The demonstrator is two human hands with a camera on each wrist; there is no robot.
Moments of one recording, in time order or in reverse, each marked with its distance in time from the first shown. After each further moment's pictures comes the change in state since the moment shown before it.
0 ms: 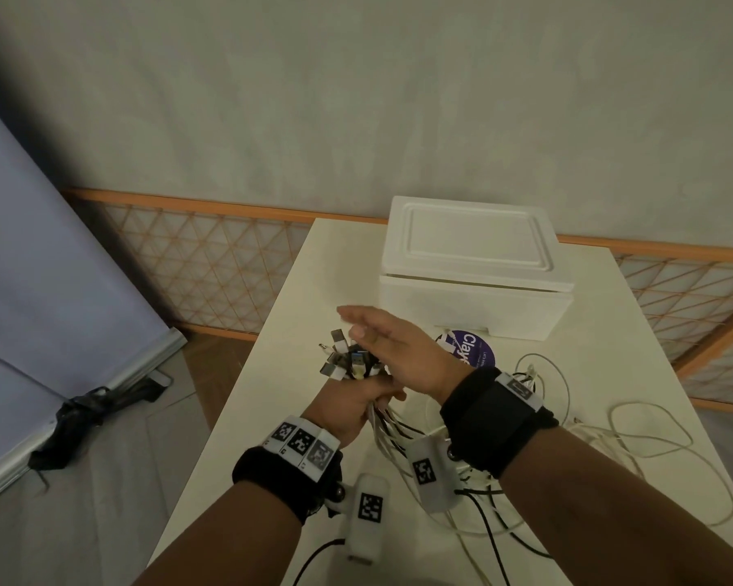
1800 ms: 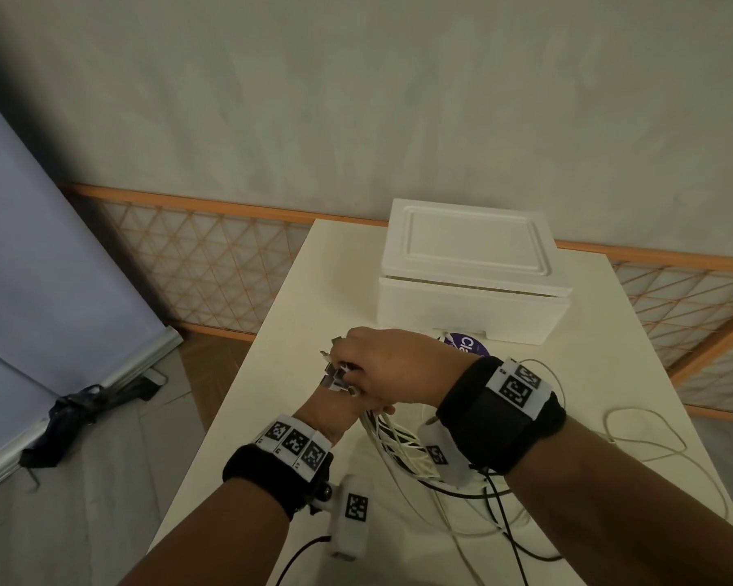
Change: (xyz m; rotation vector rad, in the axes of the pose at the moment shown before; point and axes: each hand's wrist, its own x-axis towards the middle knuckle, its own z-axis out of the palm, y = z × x) left_hand 0.002 -0.014 -0.024 0.307 0.076 0.005; right_hand 0.002 -0.022 0.003 -0.928 -0.354 -0.263
